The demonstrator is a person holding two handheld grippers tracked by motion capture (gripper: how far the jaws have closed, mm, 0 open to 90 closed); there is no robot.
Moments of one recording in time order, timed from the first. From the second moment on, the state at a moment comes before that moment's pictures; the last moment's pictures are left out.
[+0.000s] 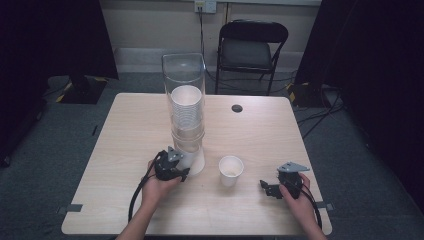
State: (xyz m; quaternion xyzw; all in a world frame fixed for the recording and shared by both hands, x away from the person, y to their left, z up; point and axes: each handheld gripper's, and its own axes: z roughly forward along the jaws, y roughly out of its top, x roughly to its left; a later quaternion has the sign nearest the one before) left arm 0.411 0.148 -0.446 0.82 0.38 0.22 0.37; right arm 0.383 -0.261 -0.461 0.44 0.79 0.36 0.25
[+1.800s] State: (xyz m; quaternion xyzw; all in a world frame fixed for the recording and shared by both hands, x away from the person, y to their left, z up) left arm 0.337 0.114 -0.459 0.86 0.22 0.14 0.44; right arm 0.362 -0.227 -0.363 0.37 0.80 0.43 0.20
